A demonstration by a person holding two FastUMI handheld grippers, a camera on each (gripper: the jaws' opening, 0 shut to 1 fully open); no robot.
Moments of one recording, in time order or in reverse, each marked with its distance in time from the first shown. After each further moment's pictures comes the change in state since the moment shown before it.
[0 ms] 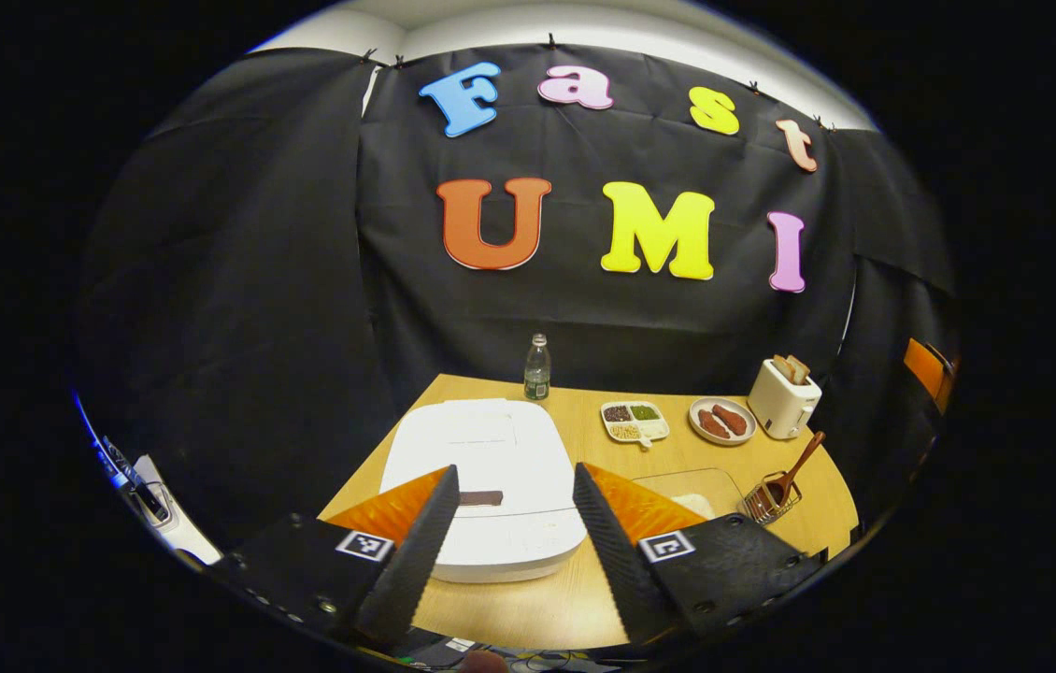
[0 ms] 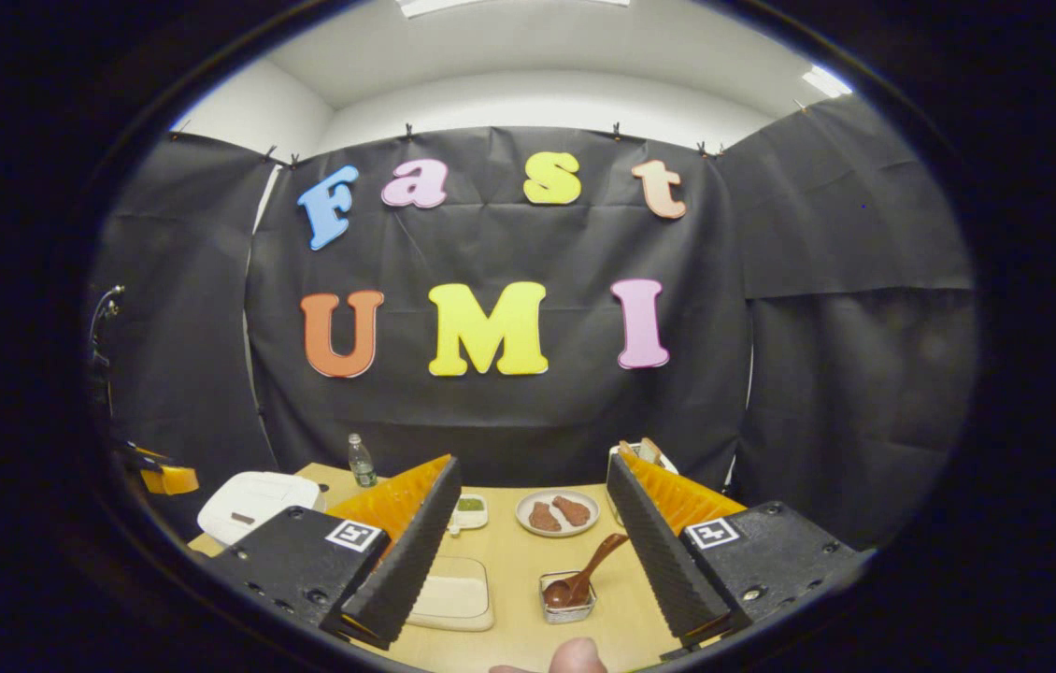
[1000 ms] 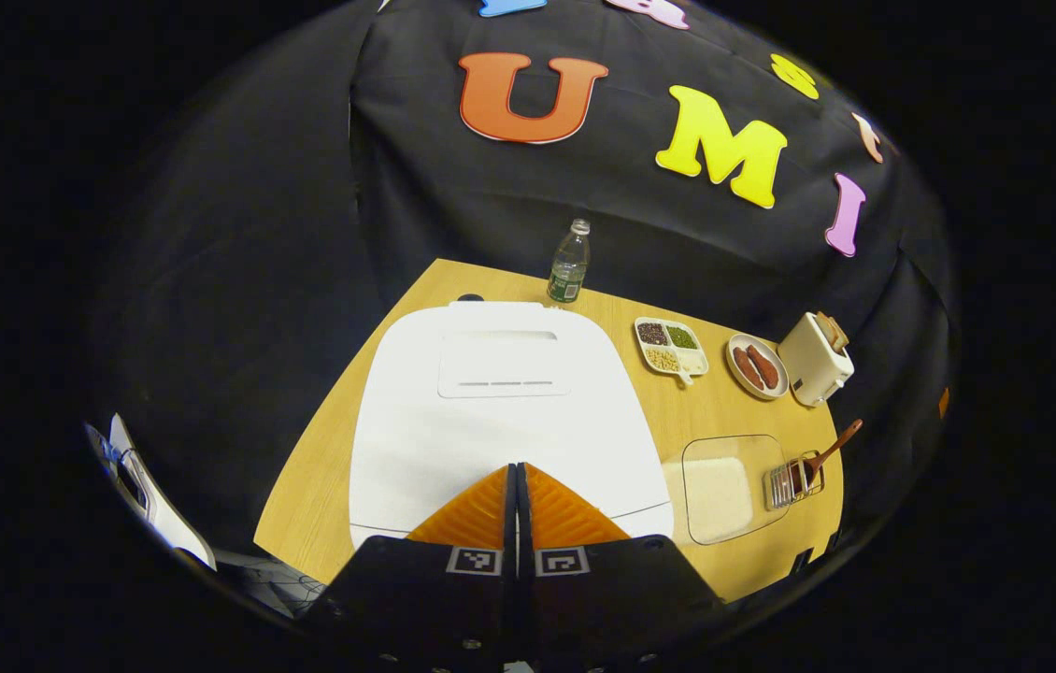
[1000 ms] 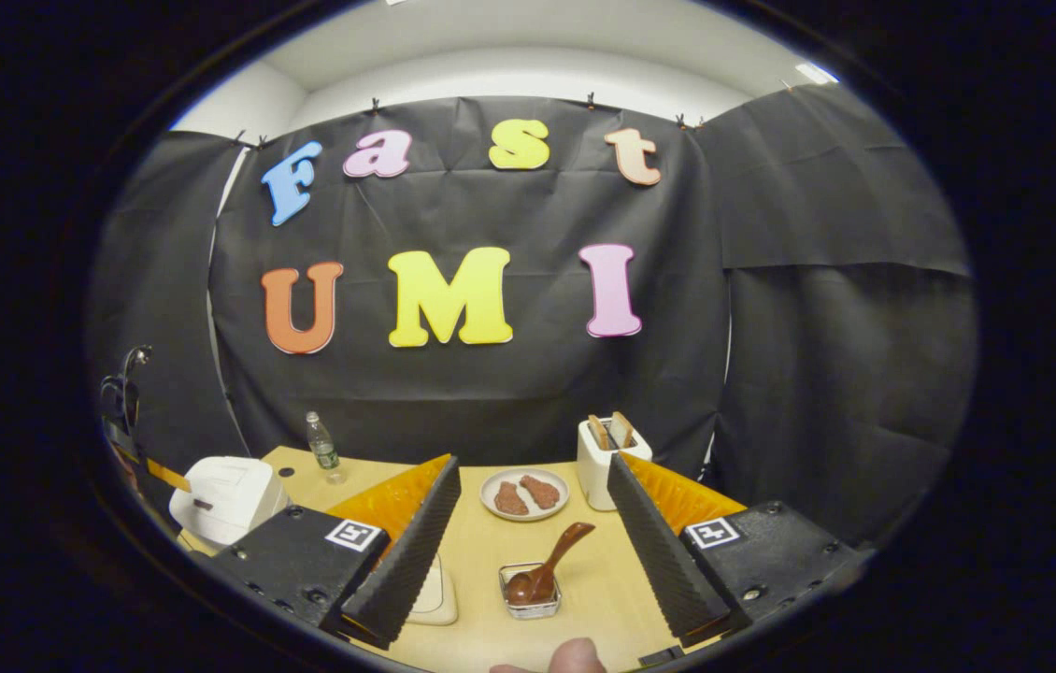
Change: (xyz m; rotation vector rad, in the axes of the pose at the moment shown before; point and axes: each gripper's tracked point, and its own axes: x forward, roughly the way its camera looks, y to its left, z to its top) left arm 0.112 0.054 -0.062 -0.128 0.379 -0.052; right arm 0.038 -0.051 -0.033 0.011 0.091 -0.077
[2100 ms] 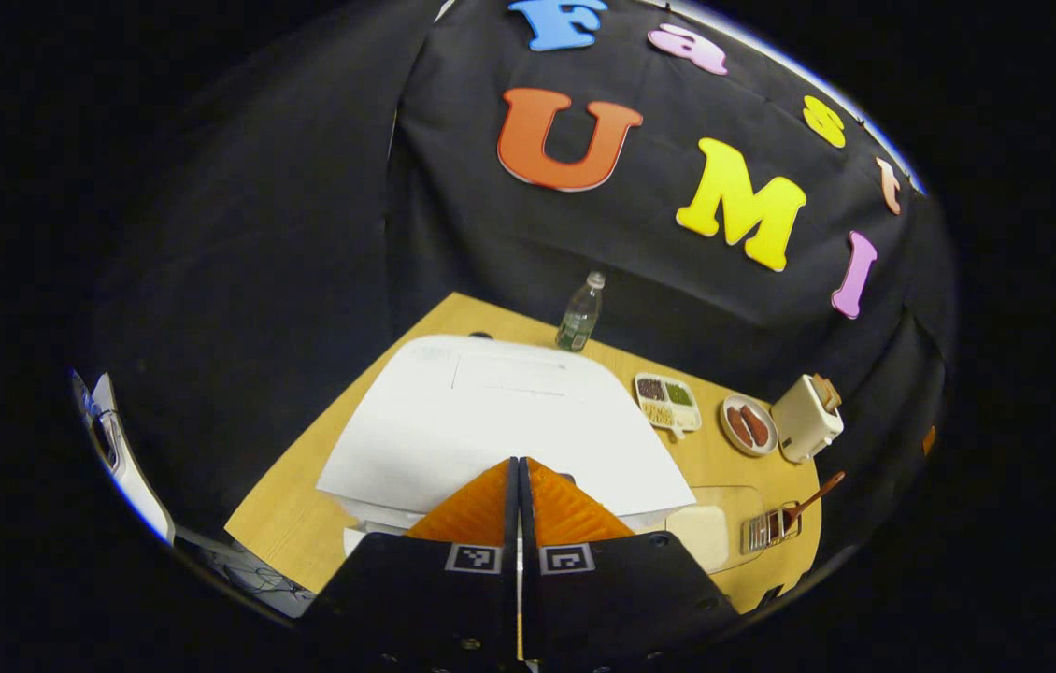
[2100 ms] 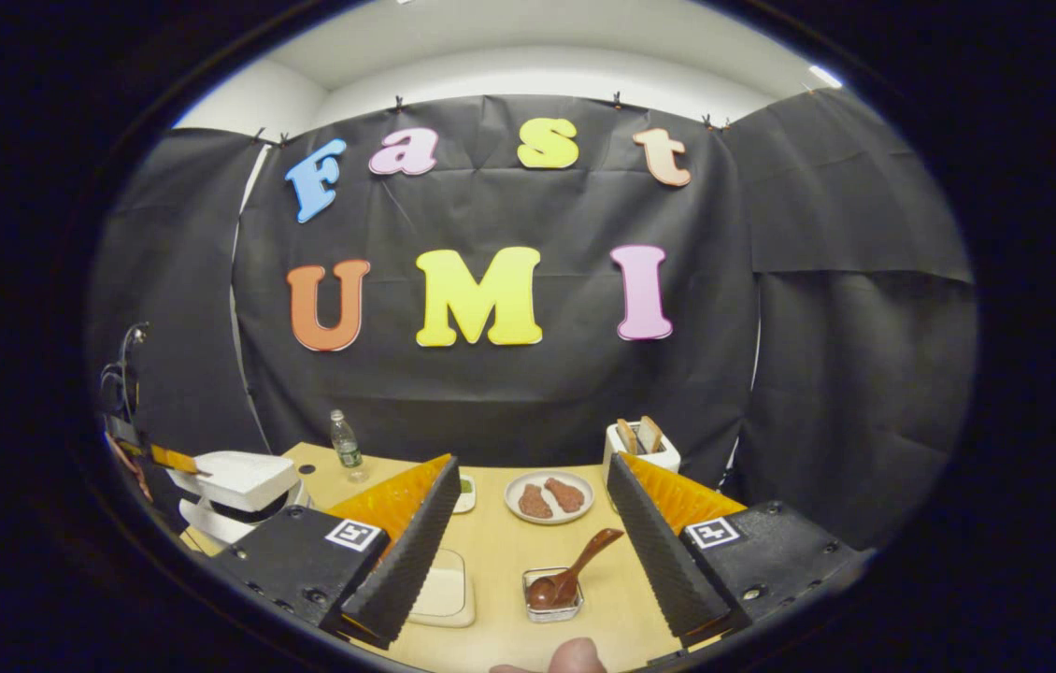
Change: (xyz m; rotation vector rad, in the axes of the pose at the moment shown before) left arm -0.031 0.001 0.056 -0.100 -0.259 0.015; right arm 0.005 0.035 0.012 -0.031 -0.007 0.087
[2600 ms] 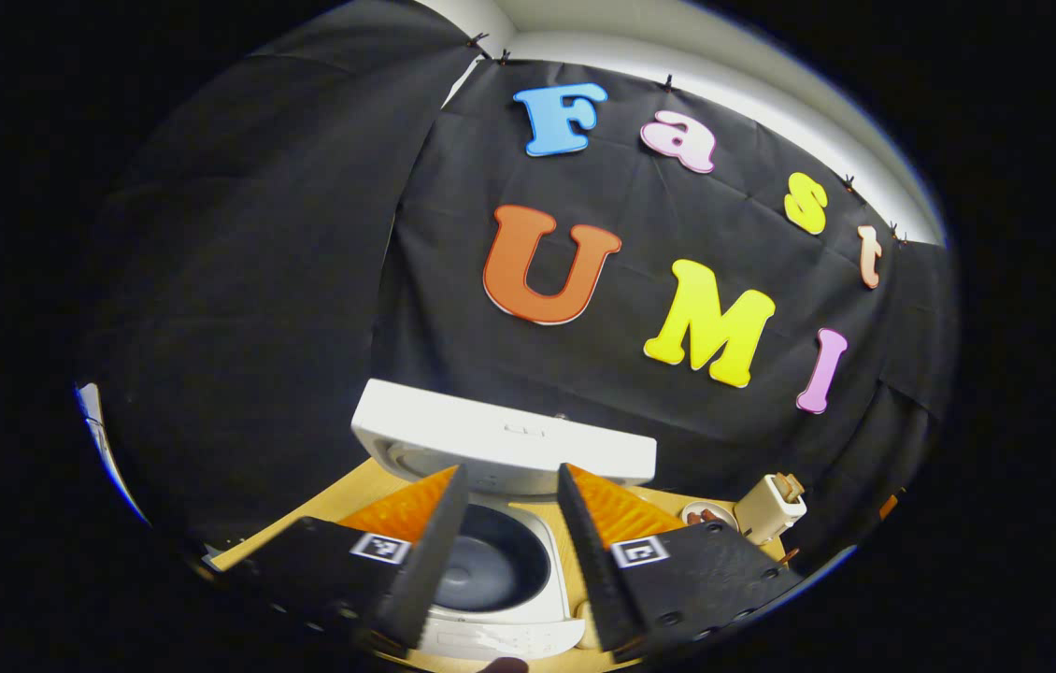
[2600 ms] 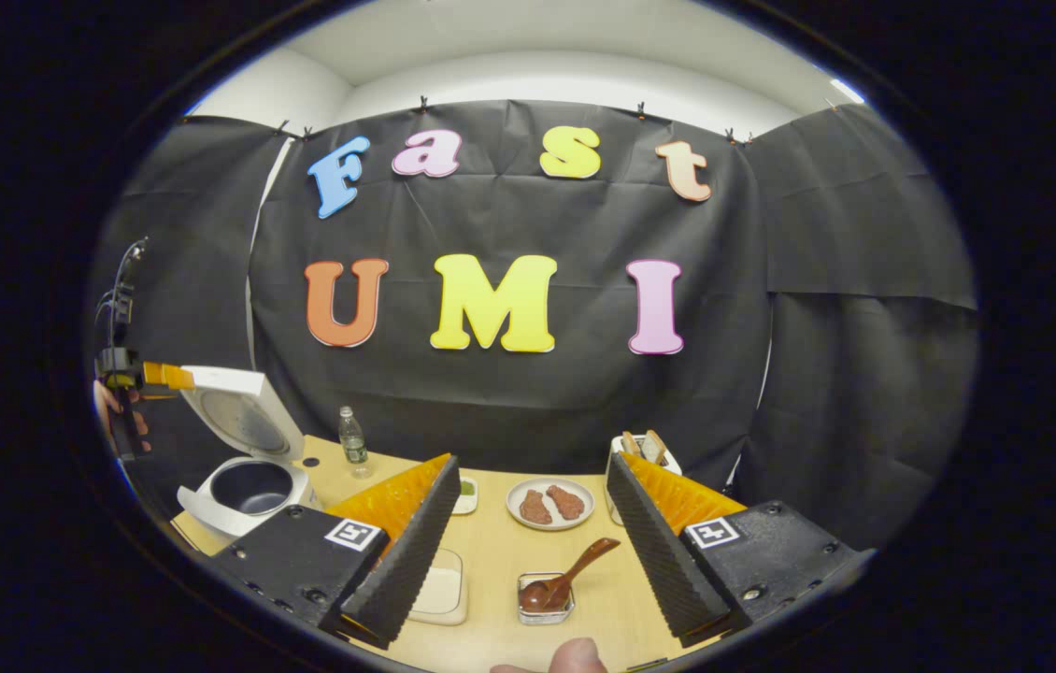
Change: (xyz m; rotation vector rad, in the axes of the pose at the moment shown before) left arm -0.043 -0.020 0.097 -0.049 -0.339 -0.068; right arm -0.010 0.000 0.002 -0.064 -0.008 0.036
